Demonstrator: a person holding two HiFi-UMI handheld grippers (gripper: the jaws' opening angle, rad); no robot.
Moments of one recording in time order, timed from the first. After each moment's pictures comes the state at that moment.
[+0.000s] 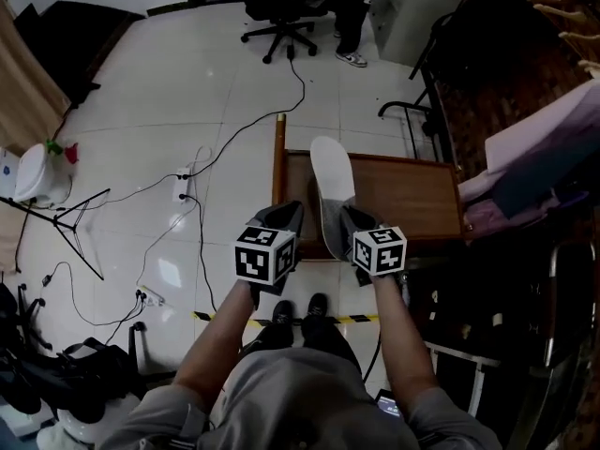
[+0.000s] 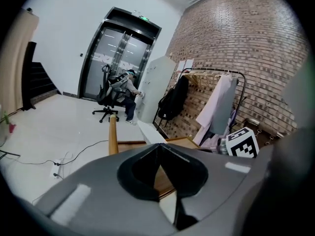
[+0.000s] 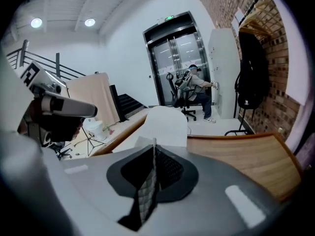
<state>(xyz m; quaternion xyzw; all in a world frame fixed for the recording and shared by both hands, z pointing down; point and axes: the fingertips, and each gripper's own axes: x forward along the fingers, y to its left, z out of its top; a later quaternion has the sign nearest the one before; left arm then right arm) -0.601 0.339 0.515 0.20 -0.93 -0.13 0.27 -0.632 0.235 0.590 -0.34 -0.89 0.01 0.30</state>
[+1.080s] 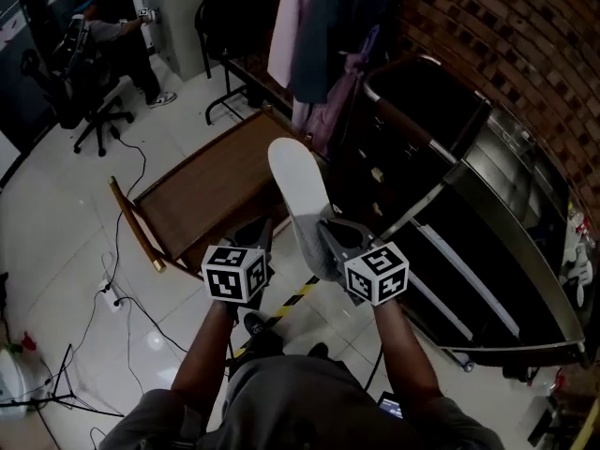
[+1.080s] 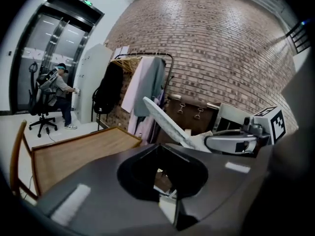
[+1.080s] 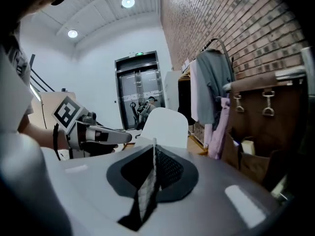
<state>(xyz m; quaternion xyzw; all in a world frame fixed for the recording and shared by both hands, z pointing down) -0.412 0.063 0.472 0.50 -0.83 -0.02 0.25 -0.338 -0.014 0.459 -0.10 -0.98 0.06 0.18</state>
